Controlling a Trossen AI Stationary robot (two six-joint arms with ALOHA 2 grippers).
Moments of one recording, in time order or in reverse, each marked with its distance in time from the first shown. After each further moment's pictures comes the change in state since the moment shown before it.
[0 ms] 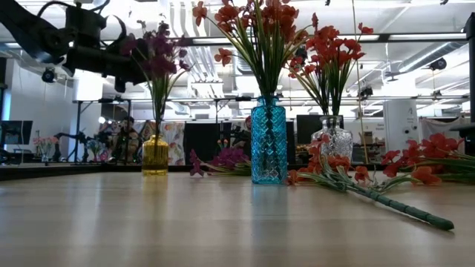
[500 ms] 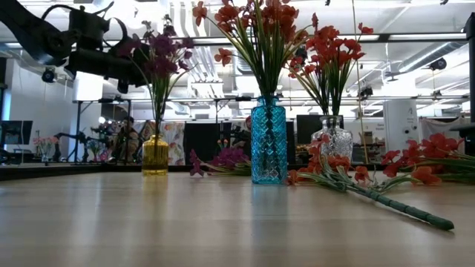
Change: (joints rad) left arm 0.000 0.032 0.000 0.006 0.036 0.085; right arm 0.000 0.000 0.000 0.000 0.000 0.000
